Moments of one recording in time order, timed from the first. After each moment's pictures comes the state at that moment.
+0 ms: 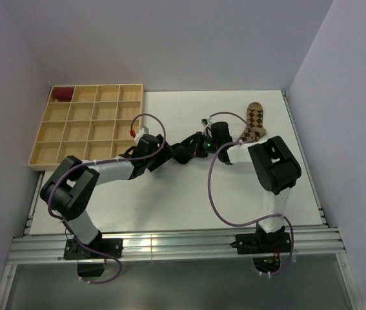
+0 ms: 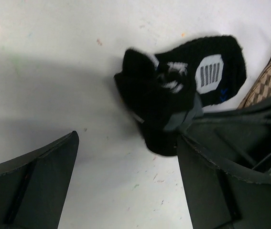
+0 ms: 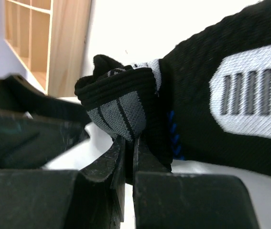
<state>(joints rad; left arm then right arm) -0.62 1.70 0.85 0.17 -0.13 -1.07 0.40 1.90 0.90 0.40 -0.55 0.66</state>
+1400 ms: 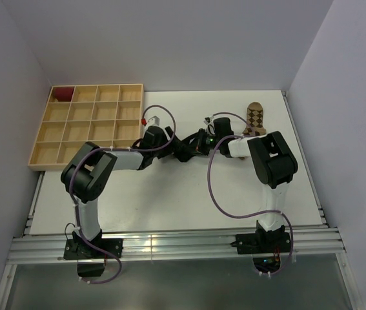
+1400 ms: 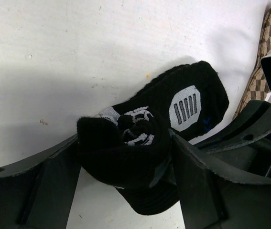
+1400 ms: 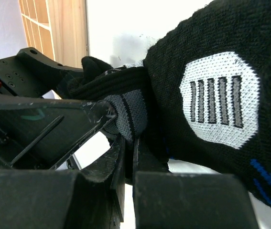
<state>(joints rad) -0.58 1.93 1.00 0.37 -0.04 -0.90 0.33 2.00 1.02 0.29 -0.68 0.78</state>
